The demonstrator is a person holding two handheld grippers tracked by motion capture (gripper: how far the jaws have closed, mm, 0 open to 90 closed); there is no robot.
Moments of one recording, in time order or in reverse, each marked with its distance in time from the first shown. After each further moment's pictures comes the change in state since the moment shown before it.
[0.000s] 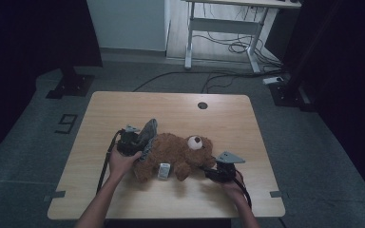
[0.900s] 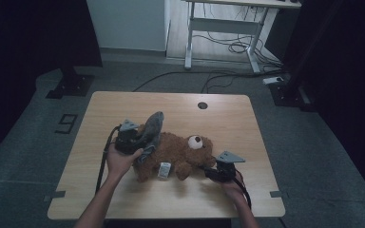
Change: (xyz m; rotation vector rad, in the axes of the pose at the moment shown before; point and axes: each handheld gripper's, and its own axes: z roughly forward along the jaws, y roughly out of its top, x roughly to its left) left arm -0.041 0.040 -0.050 -0.151 -0.098 0.076; right arm 0.000 0.000 0.001 -0.002 -0.010 0.022
